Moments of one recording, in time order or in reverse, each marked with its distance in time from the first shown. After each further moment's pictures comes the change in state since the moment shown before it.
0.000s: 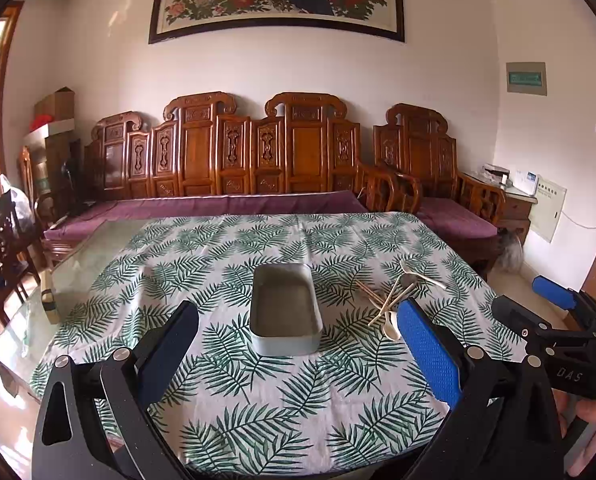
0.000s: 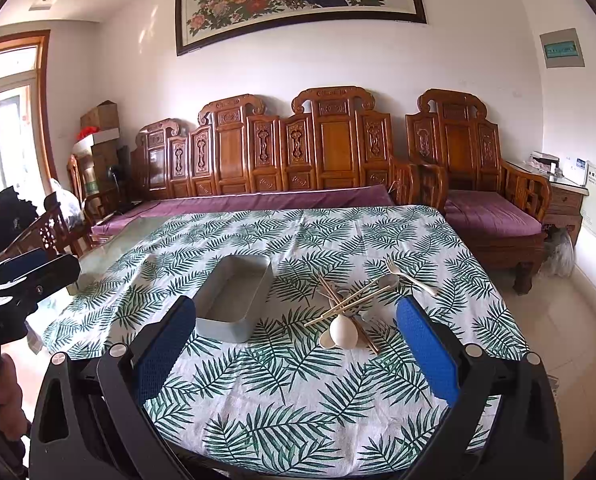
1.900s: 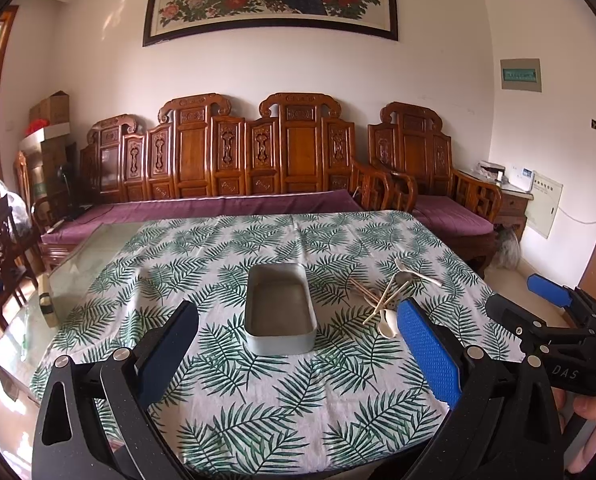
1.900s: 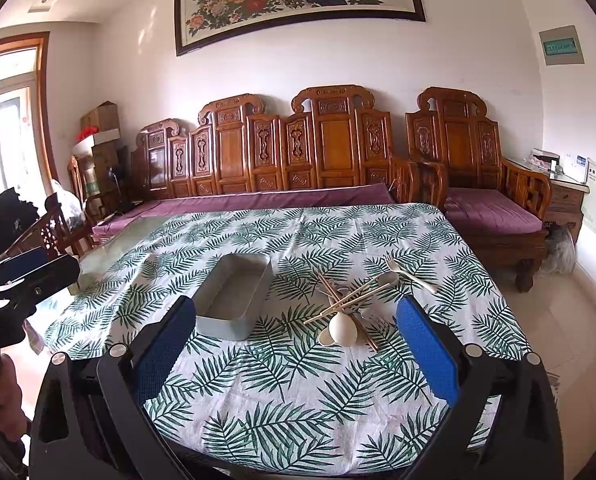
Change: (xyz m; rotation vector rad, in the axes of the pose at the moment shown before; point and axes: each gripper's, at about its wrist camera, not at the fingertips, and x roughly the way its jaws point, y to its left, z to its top) left arm -0.002 -0.008 0.001 0.019 0.005 -0.012; right arm 0.002 -0.006 -0.002 0.008 0.011 0.004
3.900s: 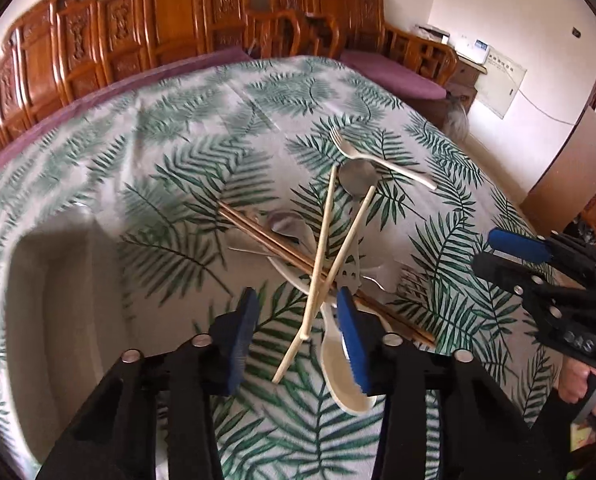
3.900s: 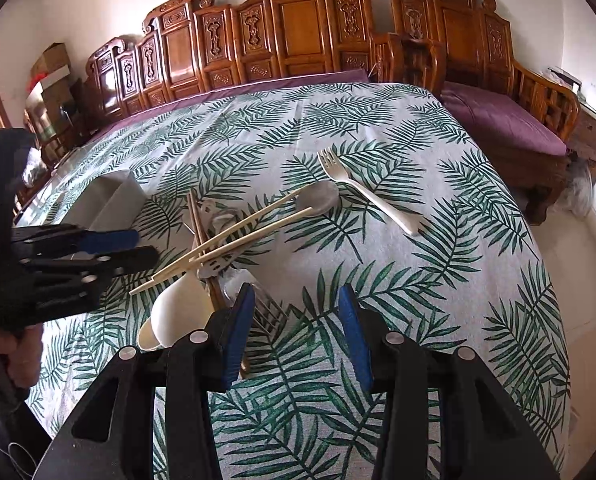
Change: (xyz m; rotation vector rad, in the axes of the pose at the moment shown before) left arm 0.353 -0.117 -0.034 0.167 0.532 -0.345; right arm 0.241 -0.171 -0.035 0.060 0.393 -0.012
